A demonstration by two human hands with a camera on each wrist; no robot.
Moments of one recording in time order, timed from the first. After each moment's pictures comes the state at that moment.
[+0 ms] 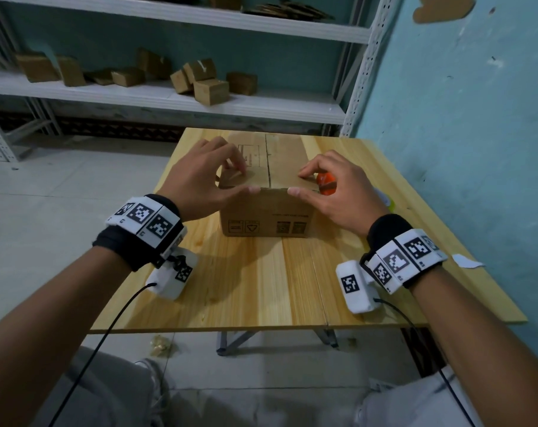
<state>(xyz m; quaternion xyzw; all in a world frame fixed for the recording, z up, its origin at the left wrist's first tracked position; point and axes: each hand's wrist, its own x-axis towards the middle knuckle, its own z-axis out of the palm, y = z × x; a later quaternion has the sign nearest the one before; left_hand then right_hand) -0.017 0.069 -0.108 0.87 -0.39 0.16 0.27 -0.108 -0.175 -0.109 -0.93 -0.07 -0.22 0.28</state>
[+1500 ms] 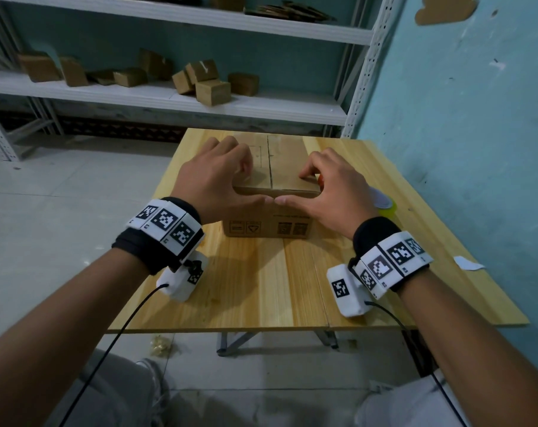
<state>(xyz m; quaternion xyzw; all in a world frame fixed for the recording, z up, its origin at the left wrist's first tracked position) -0.027 0.055 -0.107 0.88 -0.37 0.21 0.19 -0.104 -0.157 -0.108 -0.95 -0.03 -0.25 0.15</state>
